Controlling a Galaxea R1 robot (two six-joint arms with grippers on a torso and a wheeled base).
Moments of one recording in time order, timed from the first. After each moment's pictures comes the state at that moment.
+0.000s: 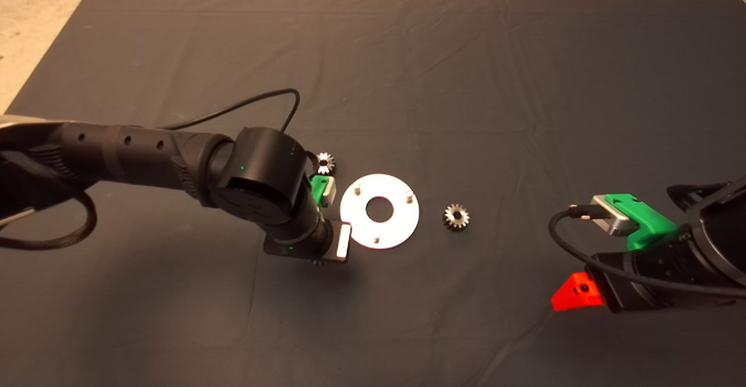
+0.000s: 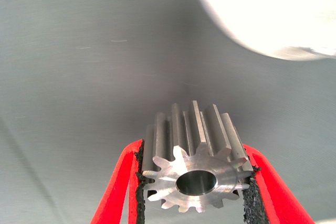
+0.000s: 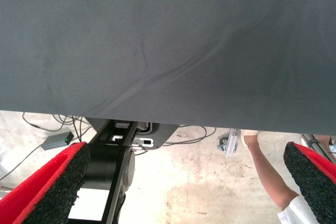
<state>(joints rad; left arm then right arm) -0.29 2.61 -0.80 0.42 1.53 -1.64 0.52 2.25 -0.40 -0.03 -1.53 1.86</state>
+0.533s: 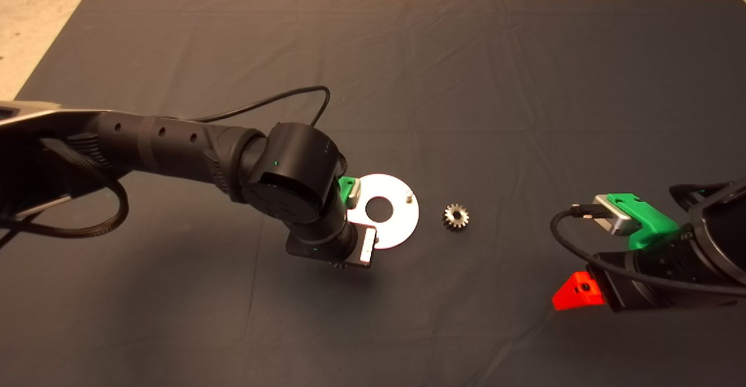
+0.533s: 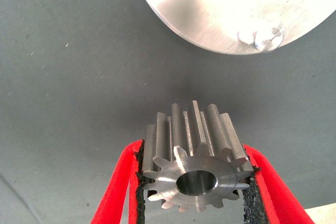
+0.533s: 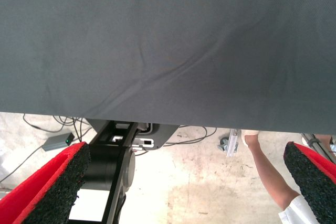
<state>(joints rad) -0.31 2.68 -0.85 0.37 1.53 -1.62 0.52 2.24 -0.40 -0.03 -1.53 1.86</state>
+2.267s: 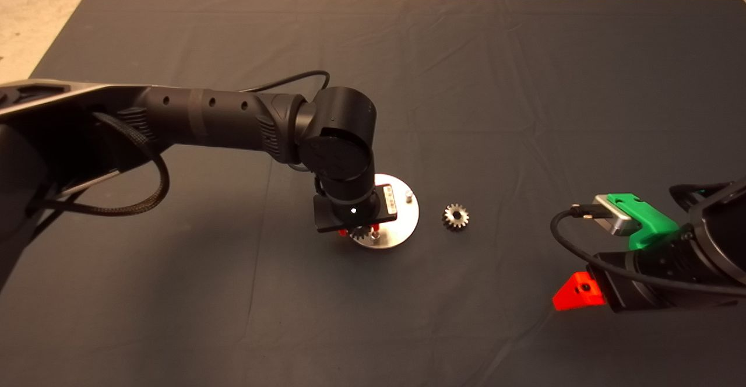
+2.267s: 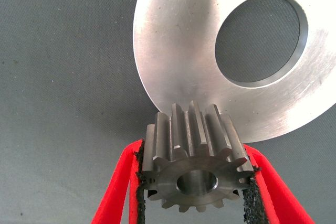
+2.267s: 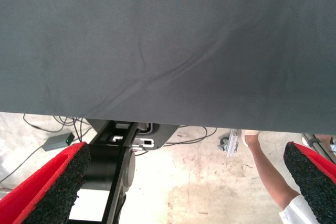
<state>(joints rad) -0.33 2.78 -1.05 0.35 1.53 -1.90 0.52 2.24 -0.40 -0.03 -1.53 1.86</state>
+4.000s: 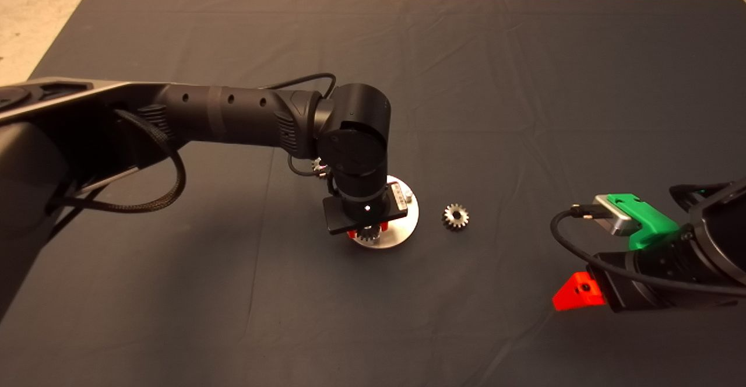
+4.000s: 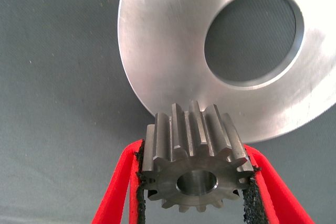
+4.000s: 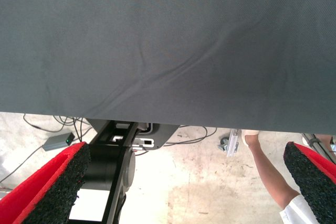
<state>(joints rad) -0.33 2.83 -1.11 0.31 1.53 -1.98 0.52 2.24 -0.40 -0.03 -1.53 1.86</state>
